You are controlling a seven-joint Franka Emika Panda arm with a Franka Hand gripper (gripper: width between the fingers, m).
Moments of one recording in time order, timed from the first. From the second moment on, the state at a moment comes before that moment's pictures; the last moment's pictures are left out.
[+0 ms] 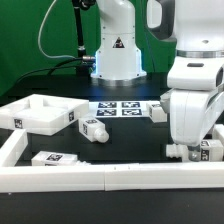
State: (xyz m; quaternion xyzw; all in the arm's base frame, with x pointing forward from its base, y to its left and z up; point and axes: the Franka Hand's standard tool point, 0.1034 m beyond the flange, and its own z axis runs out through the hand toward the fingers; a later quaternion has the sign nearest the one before) arm 0.598 0.097 0.013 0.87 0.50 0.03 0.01
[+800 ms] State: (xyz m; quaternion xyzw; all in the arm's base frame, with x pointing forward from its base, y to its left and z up) arm 0.507 0.089 0.070 0.90 0.44 0.02 0.01
